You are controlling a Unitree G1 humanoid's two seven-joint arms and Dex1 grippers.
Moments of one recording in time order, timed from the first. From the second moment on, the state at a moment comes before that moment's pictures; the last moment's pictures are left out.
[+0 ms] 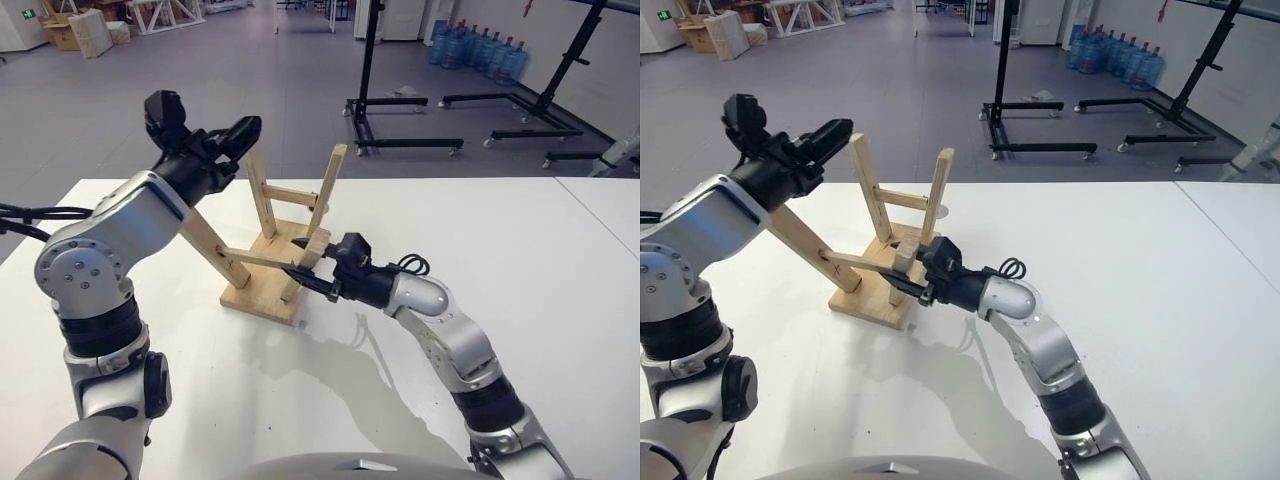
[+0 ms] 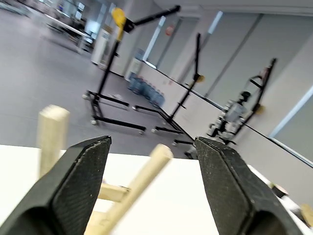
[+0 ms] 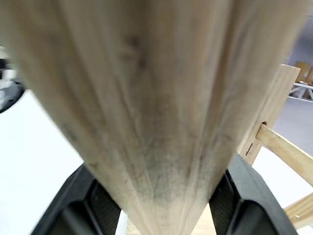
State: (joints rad) left arm -0.63 0.38 0.27 -0.39 -1.36 0.99 0.40; right arm -0.29 -0.24 0.33 -0.27 0.26 0.31 0.63
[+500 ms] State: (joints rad) left arm -0.39 0.30 0.14 -0.38 -1.06 0.85 0.15; right arm -0.33 -0.20 0.33 -0.22 0.23 0.34 0.58
